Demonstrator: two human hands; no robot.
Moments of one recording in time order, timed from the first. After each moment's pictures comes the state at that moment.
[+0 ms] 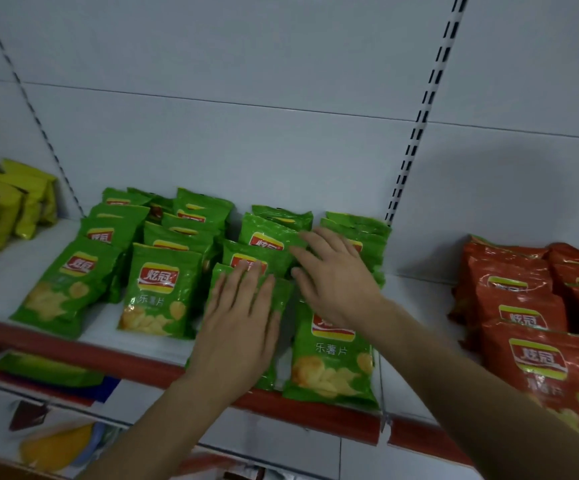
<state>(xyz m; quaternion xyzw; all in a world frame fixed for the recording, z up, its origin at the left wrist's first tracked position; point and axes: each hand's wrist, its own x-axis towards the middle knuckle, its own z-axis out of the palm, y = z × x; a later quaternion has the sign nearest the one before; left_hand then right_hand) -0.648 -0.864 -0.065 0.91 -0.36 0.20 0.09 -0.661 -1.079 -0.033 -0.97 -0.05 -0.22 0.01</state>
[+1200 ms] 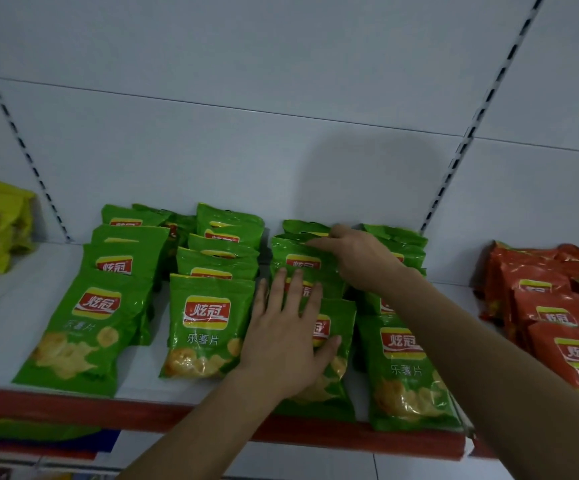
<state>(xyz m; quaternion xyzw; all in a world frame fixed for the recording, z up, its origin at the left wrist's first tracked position) -0.578 -0.846 -0.064 0.88 -0.46 0.10 0.06 -0.577 -1.055 0.010 -1.00 0.08 -0.03 -0.01</state>
